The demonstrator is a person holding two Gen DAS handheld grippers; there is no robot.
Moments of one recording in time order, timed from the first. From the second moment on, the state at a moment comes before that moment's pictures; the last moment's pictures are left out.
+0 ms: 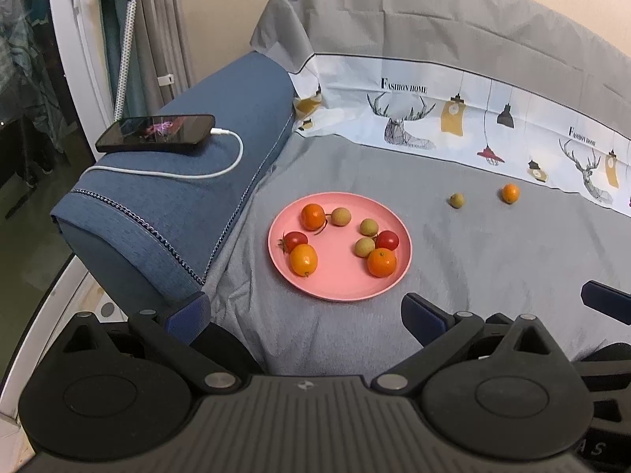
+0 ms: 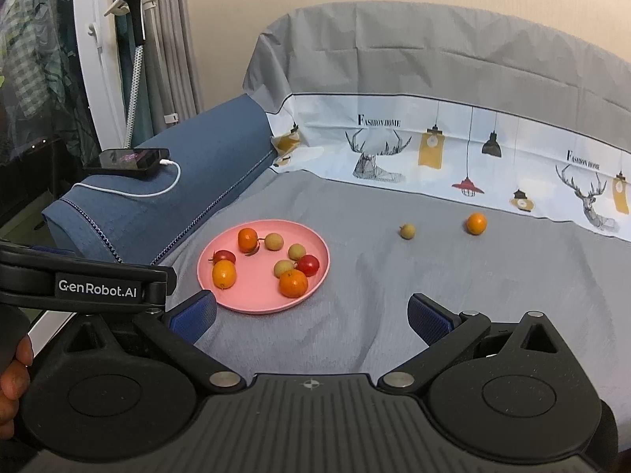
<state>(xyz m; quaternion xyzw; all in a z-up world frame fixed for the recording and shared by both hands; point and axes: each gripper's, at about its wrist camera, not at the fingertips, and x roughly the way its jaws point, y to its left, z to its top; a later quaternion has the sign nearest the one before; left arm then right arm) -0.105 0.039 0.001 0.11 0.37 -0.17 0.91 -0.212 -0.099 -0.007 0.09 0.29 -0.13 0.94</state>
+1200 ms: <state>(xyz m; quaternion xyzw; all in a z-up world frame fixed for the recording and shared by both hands) -0.025 -0.099 -0.037 0.16 0.44 -0.22 0.86 -0.176 -0.228 -0.077 0.16 0.32 -0.23 0.90</state>
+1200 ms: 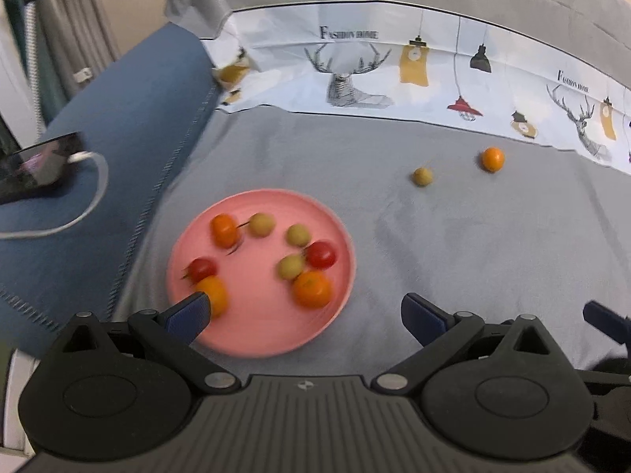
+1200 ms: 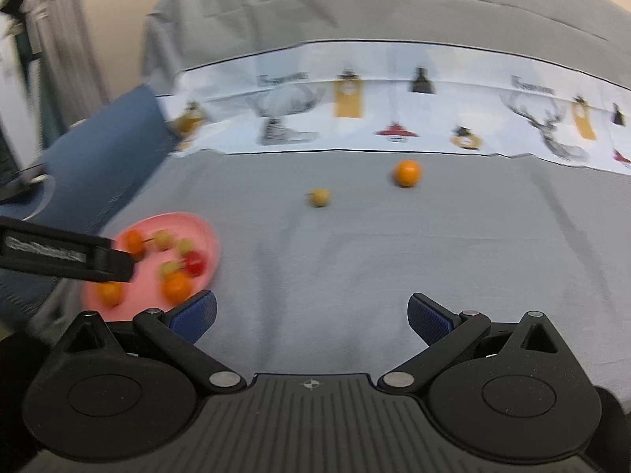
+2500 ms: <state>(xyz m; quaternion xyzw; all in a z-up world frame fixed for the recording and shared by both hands) 0.143 -0.310 -0.186 0.20 0.47 -0.26 0.82 -0.003 -0.436 -0.200 0.11 0.30 -0.30 0.90</state>
